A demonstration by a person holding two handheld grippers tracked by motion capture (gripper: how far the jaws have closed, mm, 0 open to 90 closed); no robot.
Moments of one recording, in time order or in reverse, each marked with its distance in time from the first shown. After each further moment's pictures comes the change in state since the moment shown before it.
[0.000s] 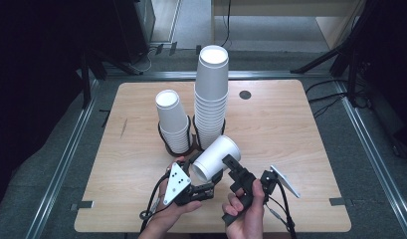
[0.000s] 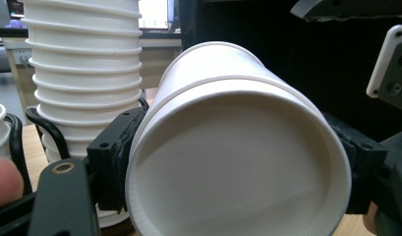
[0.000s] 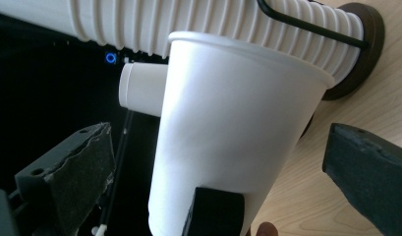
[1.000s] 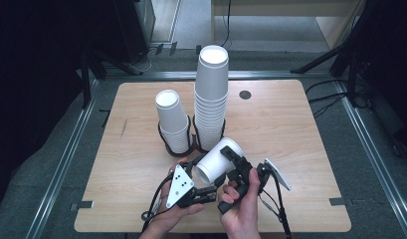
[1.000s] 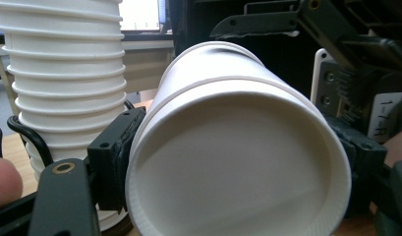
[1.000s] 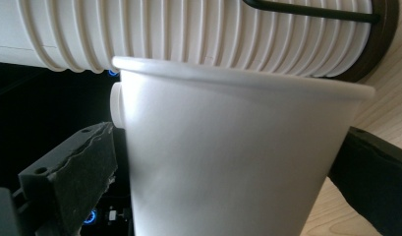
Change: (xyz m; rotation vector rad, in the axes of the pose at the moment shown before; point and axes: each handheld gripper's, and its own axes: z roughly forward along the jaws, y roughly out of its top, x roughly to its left) left arm -0.008 0.000 0.001 -0.002 -0.029 0.031; right arm -0.008 0.009 0.025 0.026 -0.001 0.157
